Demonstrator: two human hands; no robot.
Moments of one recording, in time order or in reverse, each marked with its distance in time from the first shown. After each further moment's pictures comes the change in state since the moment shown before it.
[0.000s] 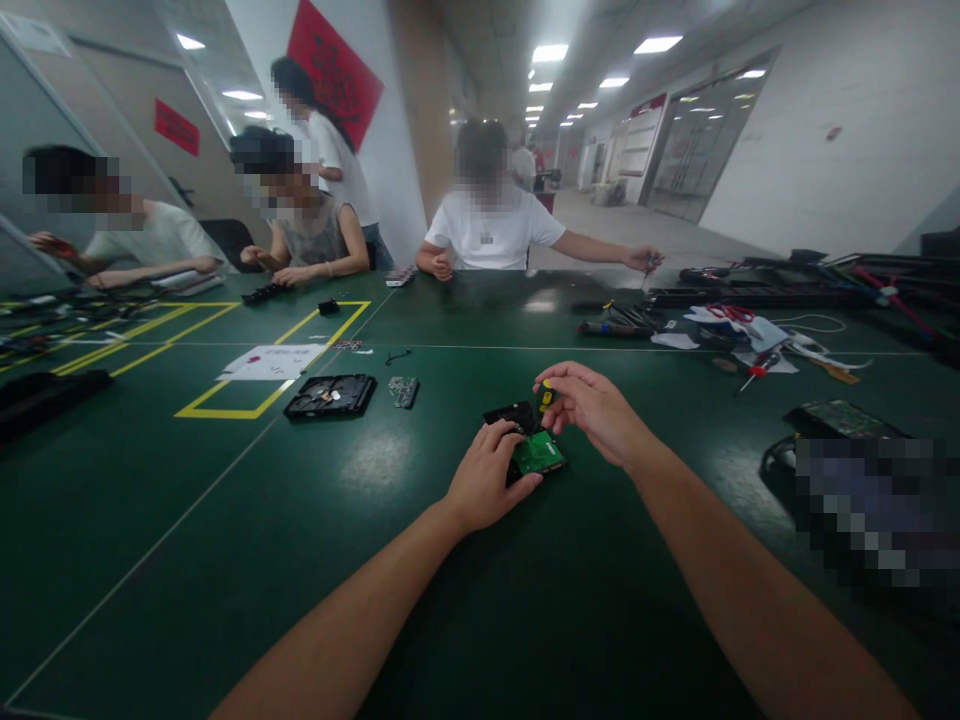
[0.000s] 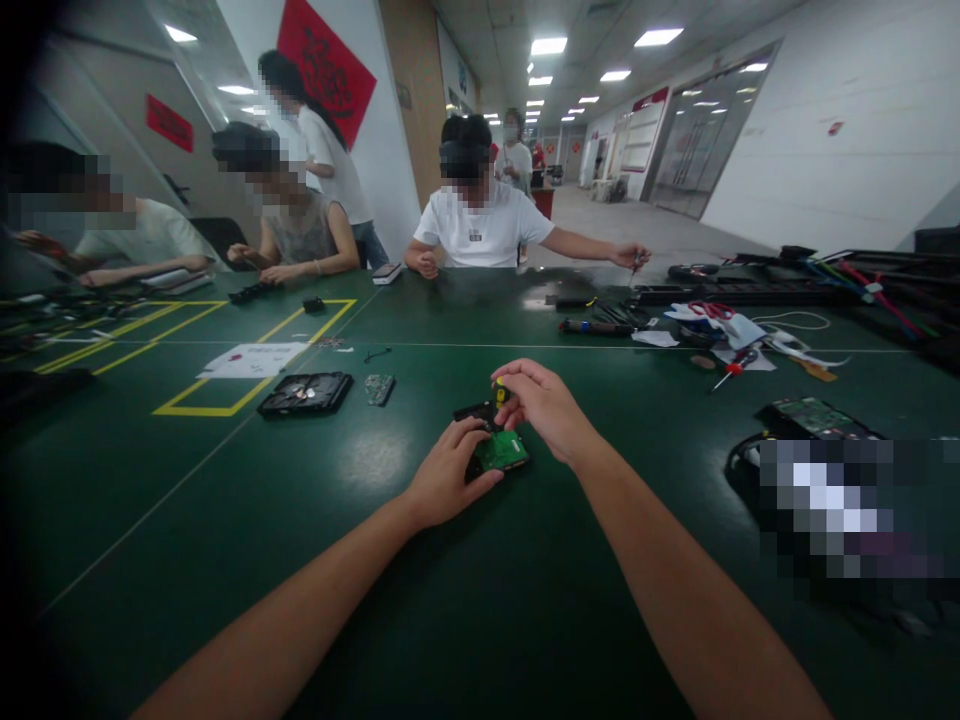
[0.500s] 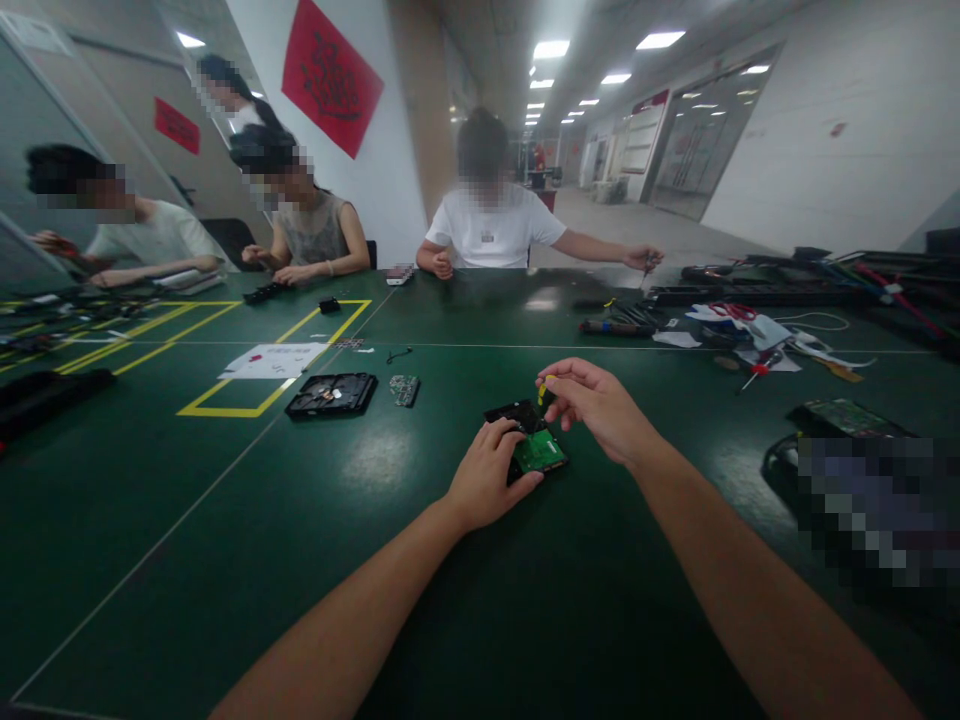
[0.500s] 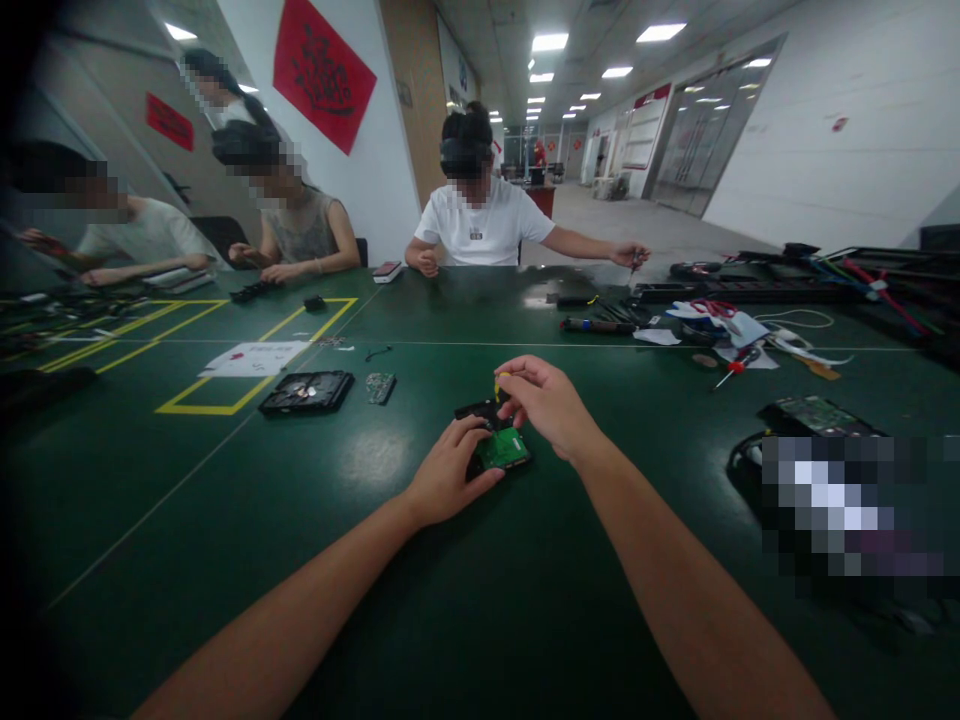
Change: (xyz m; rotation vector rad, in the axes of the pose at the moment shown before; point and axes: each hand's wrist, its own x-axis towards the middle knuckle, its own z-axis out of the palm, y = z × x) left_hand 0.000 -0.002 0.001 0.014 -0.019 0.004; right_hand -0.002 -0.003 0.000 -0.081 0.058 -0.034
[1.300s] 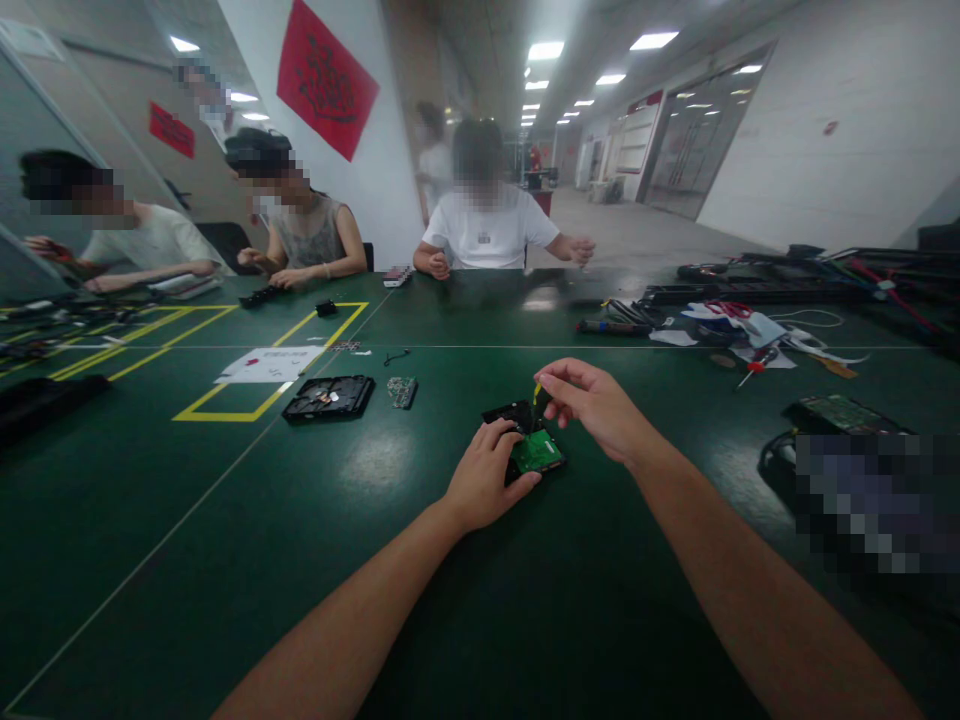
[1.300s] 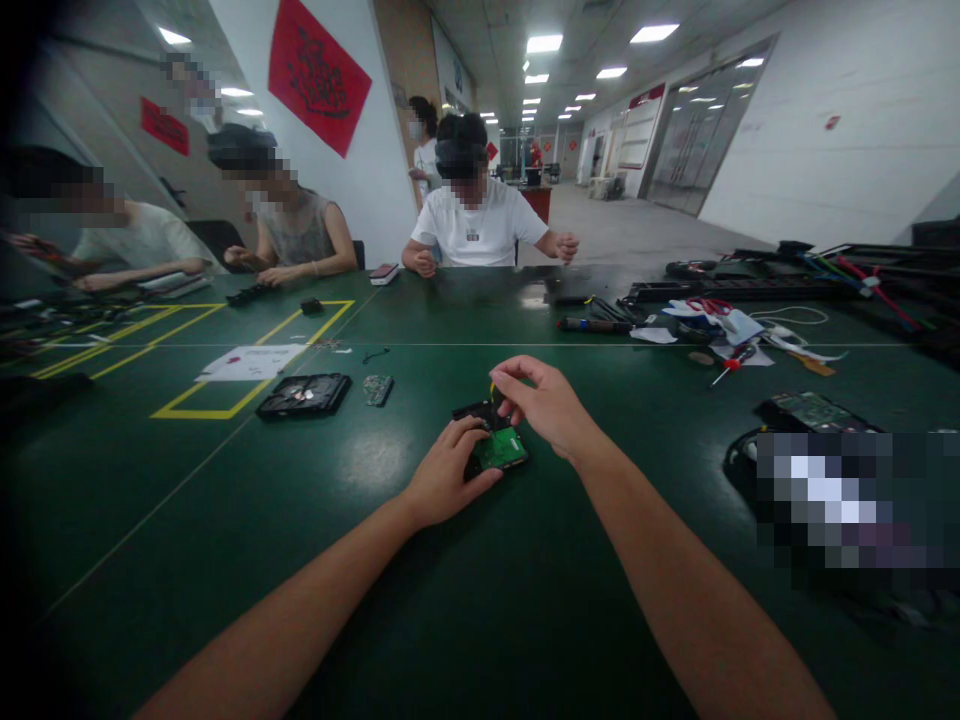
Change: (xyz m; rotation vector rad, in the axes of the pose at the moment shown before) left_hand 0.000 -0.002 0.002 0.007 0.008 -0.002; right_hand 0.001 0.001 -0.003 -0.054 -0.015 -0.050
